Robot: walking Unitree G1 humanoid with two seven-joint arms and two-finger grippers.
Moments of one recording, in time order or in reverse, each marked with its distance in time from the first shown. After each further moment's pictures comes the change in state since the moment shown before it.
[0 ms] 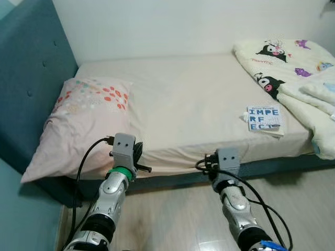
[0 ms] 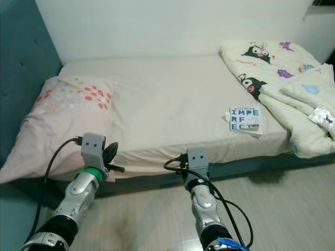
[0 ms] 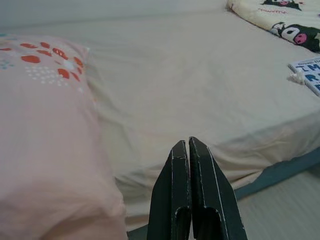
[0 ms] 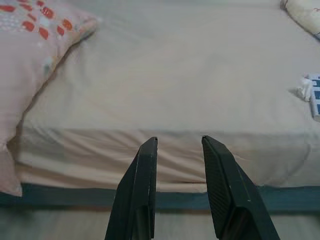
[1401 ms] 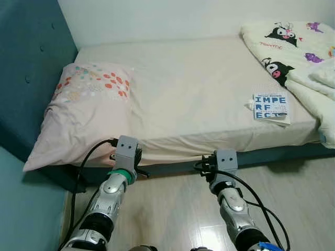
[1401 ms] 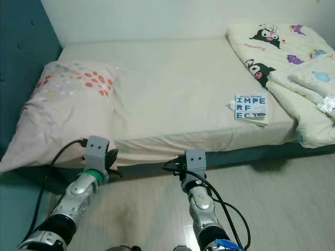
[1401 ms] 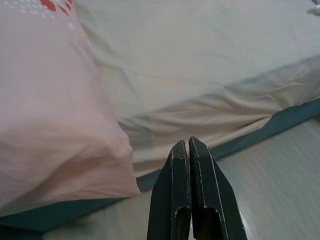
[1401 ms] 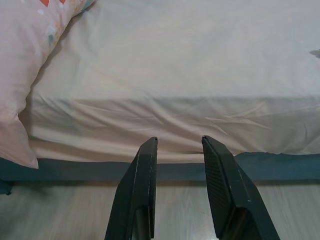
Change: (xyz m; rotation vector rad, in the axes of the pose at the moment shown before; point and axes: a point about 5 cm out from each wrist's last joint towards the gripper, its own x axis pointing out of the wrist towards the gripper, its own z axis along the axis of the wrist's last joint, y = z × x) left arm -0.002 -0.001 -0.014 0.051 0.122 -0.022; right arm -0.002 0.006 -0.004 0.035 0.017 0.003
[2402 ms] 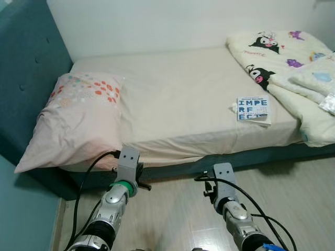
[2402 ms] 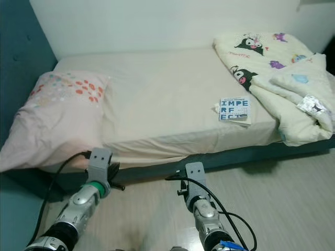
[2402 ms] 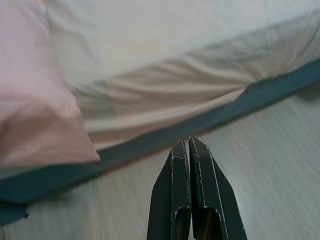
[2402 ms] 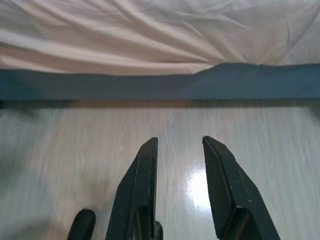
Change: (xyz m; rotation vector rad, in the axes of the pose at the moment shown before) left arm -0.011 0.003 -0.035 -0.024 0.163 0.042; right arm -0.019 -0.005 -0.050 -0.012 0.379 0.021
